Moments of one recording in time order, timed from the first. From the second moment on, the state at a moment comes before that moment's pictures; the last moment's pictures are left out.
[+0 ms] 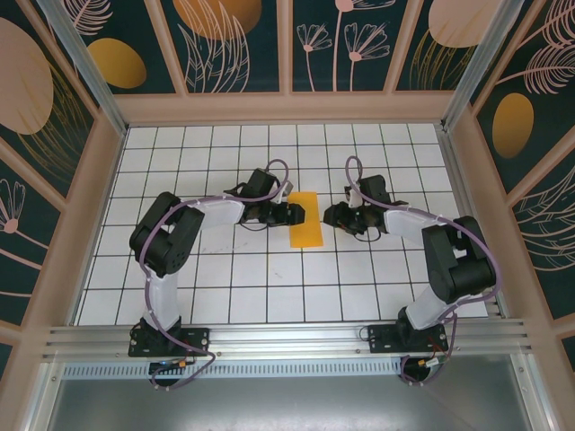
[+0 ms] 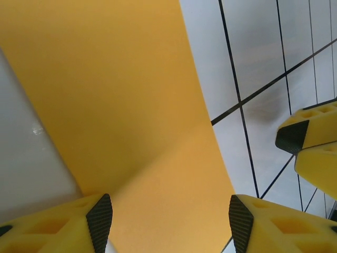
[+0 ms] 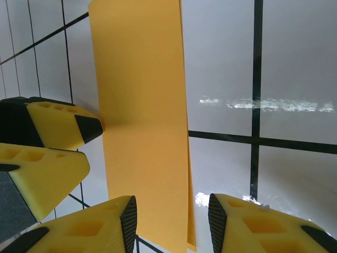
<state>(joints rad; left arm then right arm) -0.59 1.99 1.16 -0.09 0.54 -0.57 0.32 1.61 0.79 -0.17 -0.54 0.55</state>
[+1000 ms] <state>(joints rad) -0.59 1.99 1.15 -0.09 0.53 -0.54 0.33 1.82 0.92 -0.20 -0.65 0.60</state>
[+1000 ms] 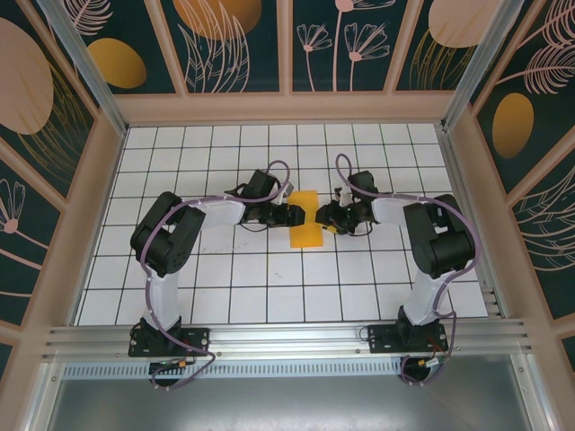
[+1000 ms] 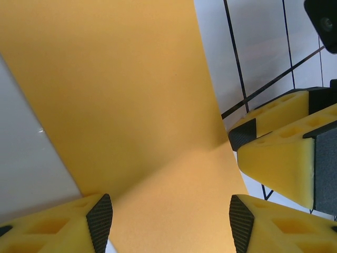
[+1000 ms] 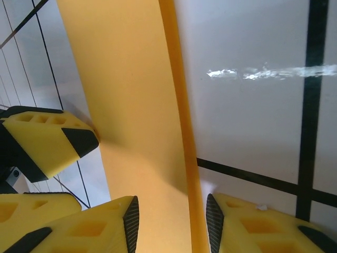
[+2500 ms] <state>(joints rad) -0.96 1.75 1.05 -0.10 -0.01 -0.46 0.35 1.80 1.01 -0.16 -0.77 0.74</state>
